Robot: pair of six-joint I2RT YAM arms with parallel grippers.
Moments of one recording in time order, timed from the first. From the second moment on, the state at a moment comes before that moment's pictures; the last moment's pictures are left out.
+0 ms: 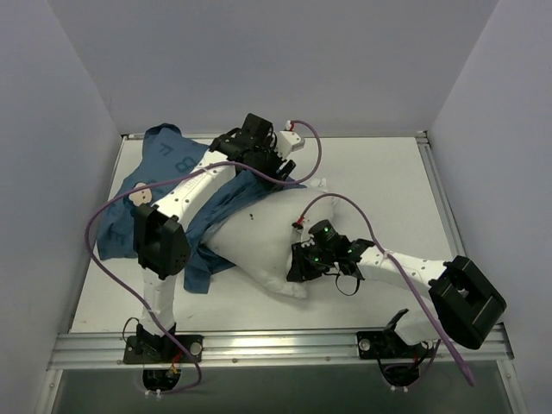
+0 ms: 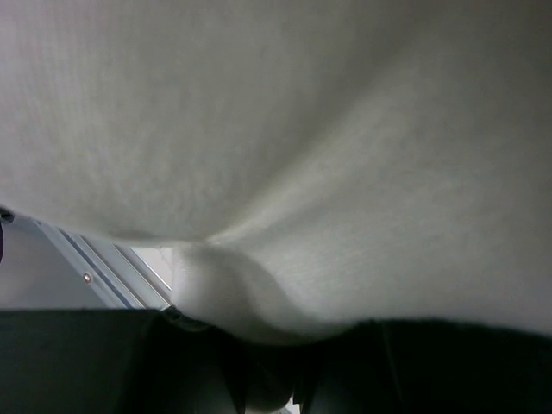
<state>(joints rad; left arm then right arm) -0.57 2.02 2.00 -0.82 0.26 0.35 0.76 1.36 0.60 -0.14 -0.33 0.48</state>
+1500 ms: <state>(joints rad) -0.06 2.05 2.25 -1.01 0.33 0.34 0.58 1.21 0.58 -0.16 -0.30 0.68</state>
